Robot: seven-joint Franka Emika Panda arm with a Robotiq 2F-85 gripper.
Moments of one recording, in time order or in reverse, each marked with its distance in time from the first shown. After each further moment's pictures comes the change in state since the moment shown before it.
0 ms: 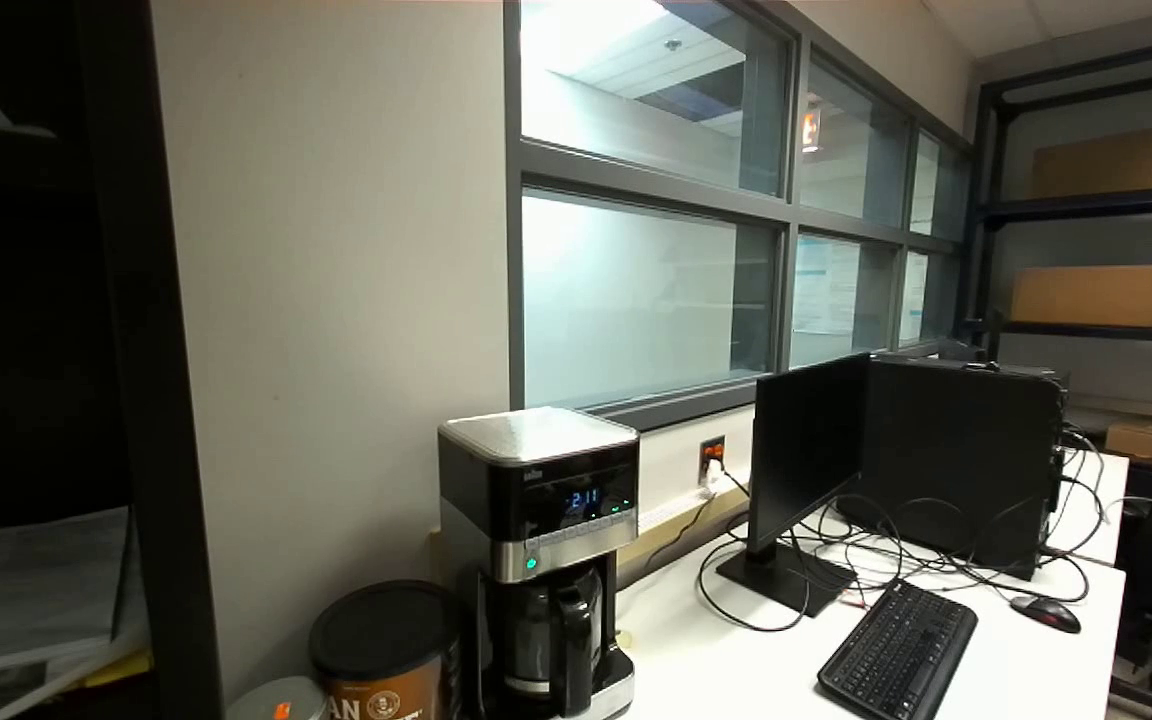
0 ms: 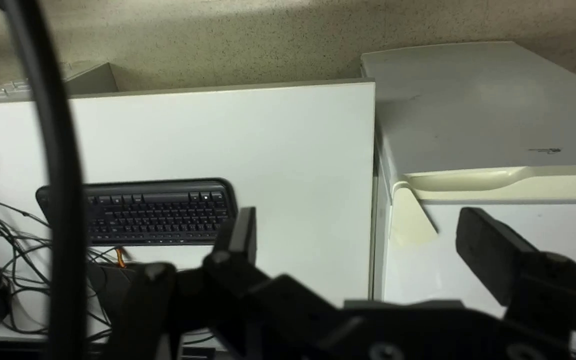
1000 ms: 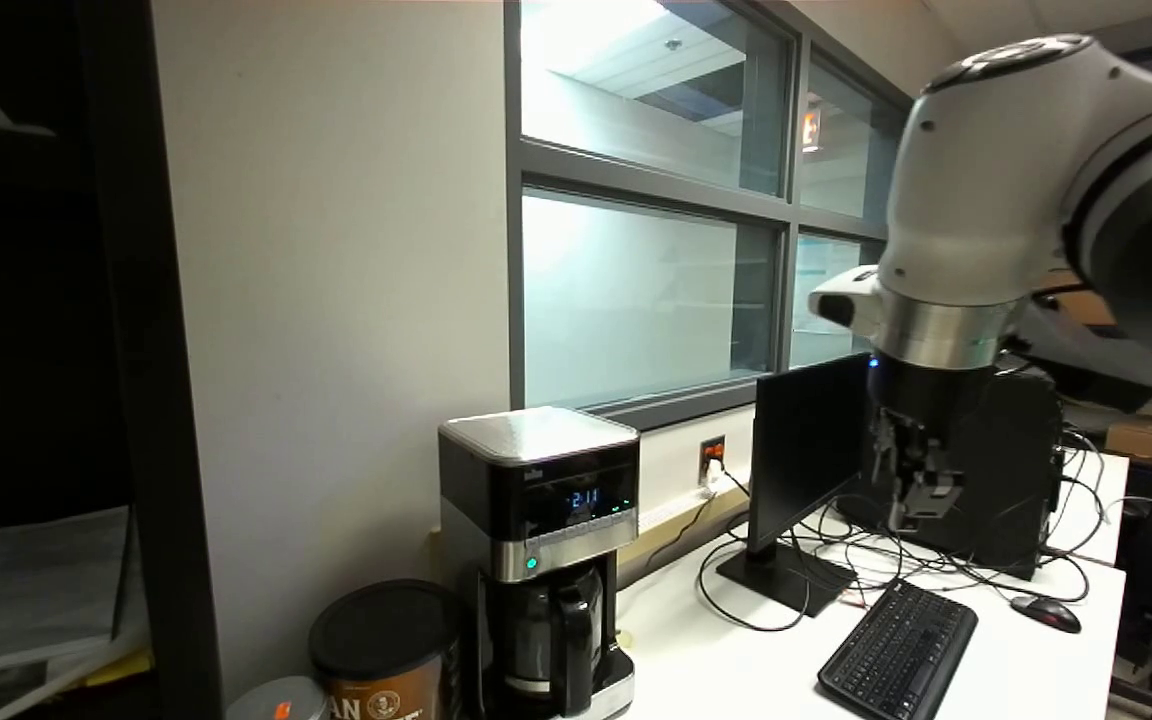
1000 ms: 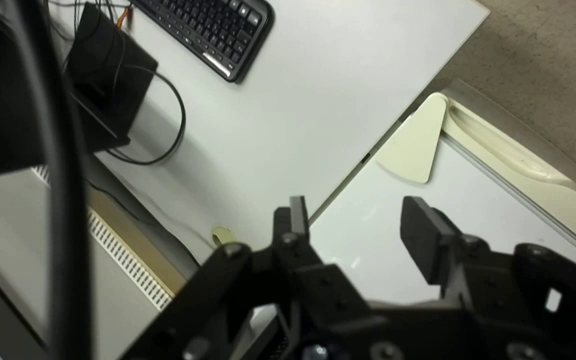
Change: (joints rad) arm 0.164 0.815 0.150 0.717 -0.382 -0.035 -0.206
